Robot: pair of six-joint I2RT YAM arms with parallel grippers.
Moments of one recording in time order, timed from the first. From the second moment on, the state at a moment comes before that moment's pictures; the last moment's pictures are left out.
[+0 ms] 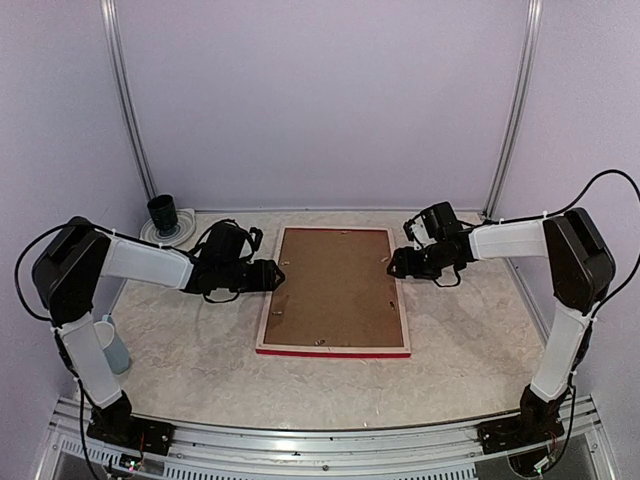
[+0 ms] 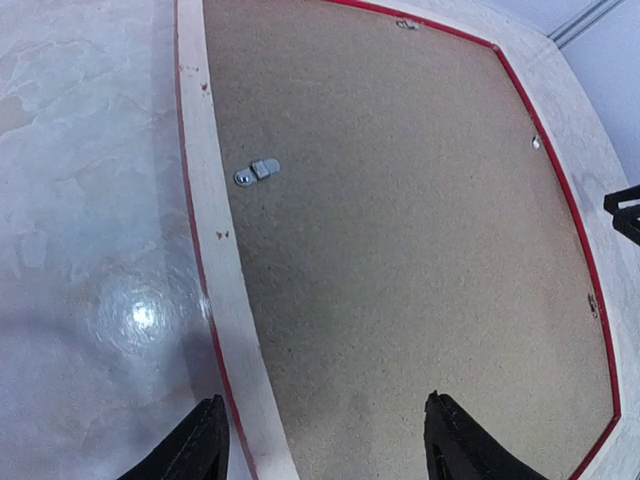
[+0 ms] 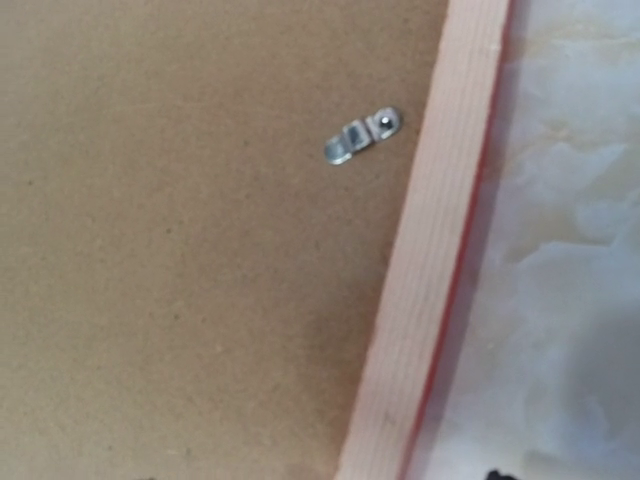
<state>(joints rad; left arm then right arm) -0.57 1.81 0.97 0.16 0.09 -0.46 0.41 1.85 1.16 -0.19 -0.18 0.33</state>
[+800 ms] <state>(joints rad) -0.62 1.80 0.97 -0.08 0.06 -0.43 0.39 1.87 1.17 -0.24 -0.20 0.29</state>
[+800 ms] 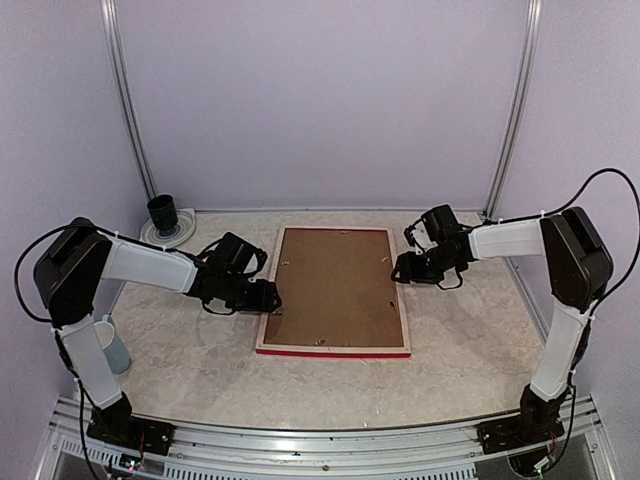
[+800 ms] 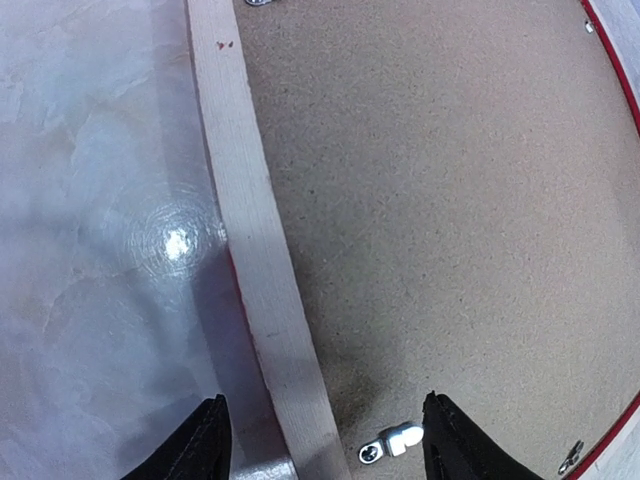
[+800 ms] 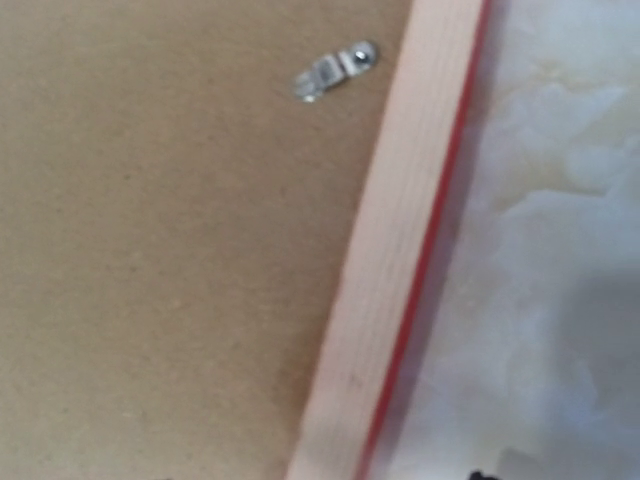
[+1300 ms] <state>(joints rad) -0.62 1.79 0.97 -0.16 0.06 -0.40 0.39 1.90 1.13 -0.18 -0.23 0.31</state>
